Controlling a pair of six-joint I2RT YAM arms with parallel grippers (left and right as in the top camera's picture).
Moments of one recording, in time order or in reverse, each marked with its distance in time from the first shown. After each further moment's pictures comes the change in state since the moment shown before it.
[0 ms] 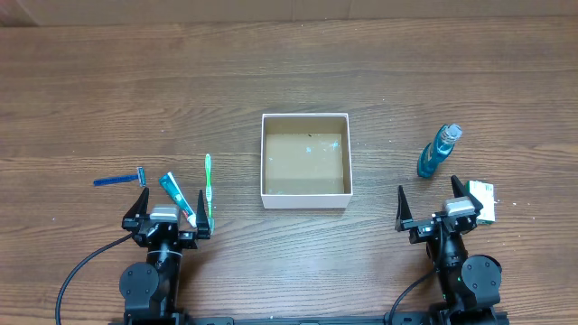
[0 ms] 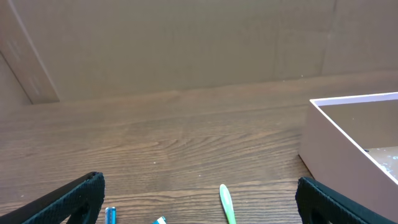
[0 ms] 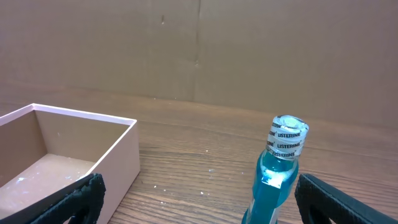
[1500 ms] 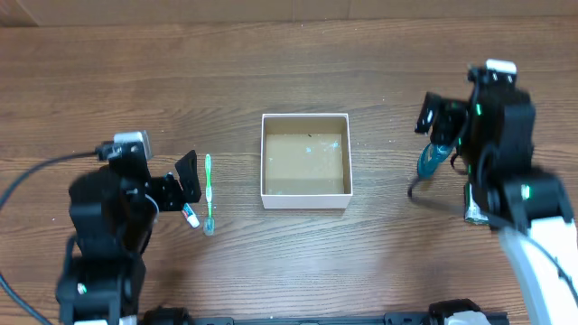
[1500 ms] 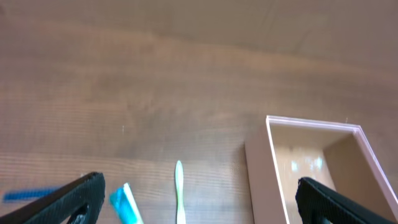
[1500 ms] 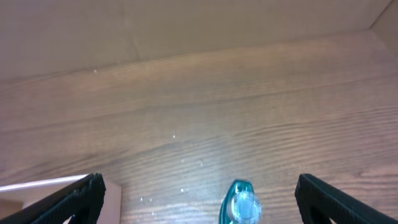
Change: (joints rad) left arm 0.003 0.777 0.896 -0.587 0.079 -0.233; right arm -0.010 1.179 1.241 -0.668 0.223 0.275
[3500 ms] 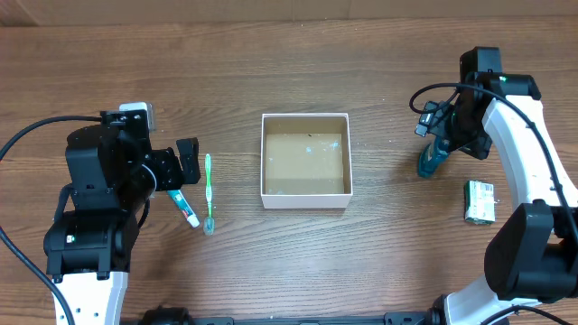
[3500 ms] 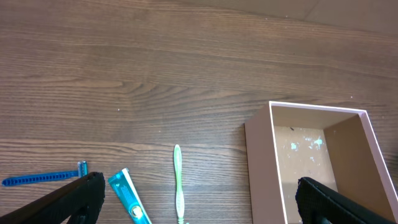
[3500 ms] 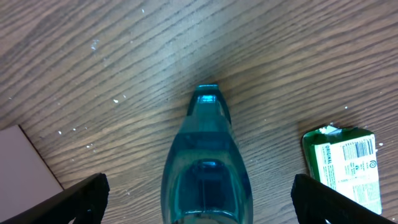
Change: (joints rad) left arm 0.000 0.199 0.179 -0.133 0.023 0.024; right arm -0.200 0.591 0.220 -0.405 -0.187 0.152
